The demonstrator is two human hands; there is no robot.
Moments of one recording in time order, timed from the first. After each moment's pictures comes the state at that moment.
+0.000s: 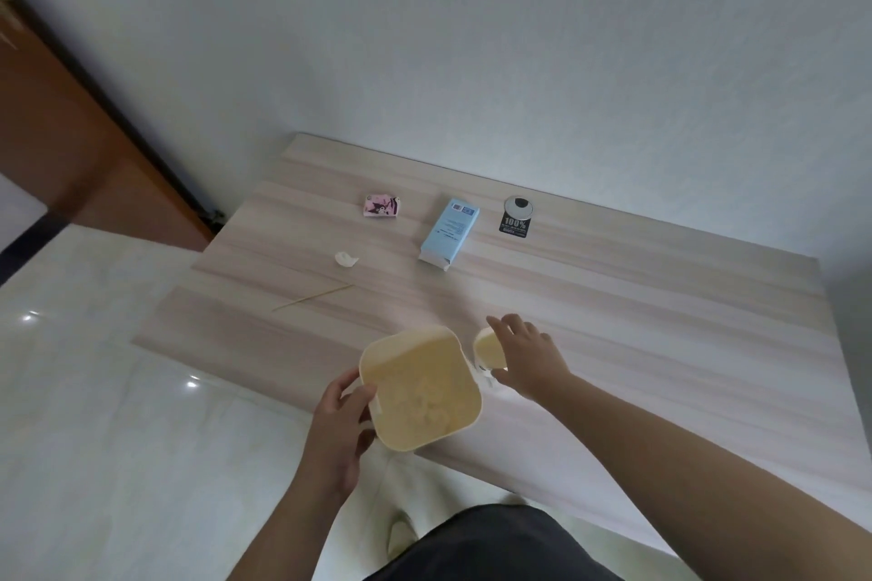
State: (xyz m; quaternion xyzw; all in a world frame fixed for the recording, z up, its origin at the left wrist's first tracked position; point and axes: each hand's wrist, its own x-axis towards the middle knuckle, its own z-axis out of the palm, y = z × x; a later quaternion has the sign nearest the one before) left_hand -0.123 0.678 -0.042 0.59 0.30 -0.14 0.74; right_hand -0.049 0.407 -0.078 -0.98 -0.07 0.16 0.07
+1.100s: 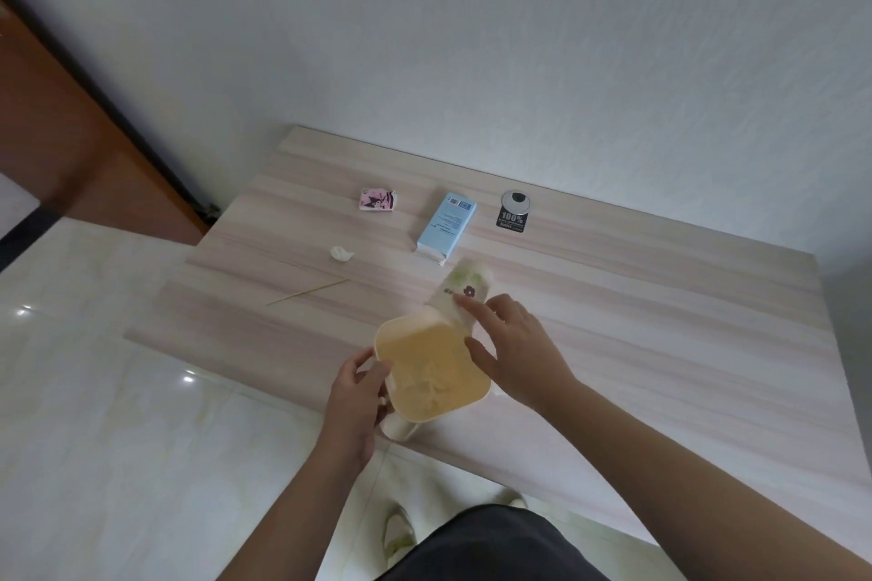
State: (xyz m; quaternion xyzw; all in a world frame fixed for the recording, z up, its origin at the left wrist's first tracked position) left_hand -0.099 0.651 -0.042 0.58 0.31 -0.14 0.74; right_hand -0.069 0.429 -0.016 -0.96 -0.15 -0.04 0.23
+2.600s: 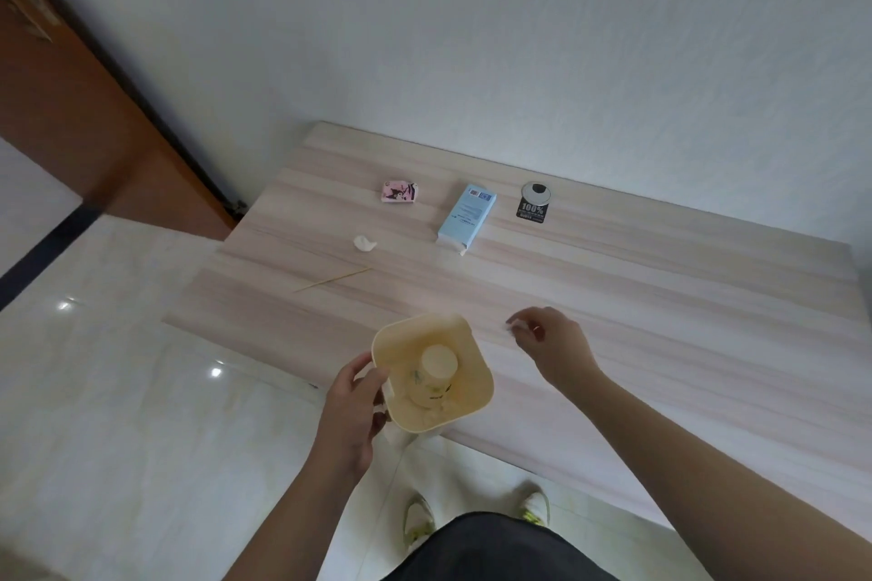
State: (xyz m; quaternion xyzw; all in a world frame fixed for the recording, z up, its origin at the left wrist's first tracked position) left_hand -0.135 0.681 -0.031 0.59 0.30 -0.12 0.74; right_hand -0.079 0.410 -0.045 -0.91 0.08 0.05 0.40
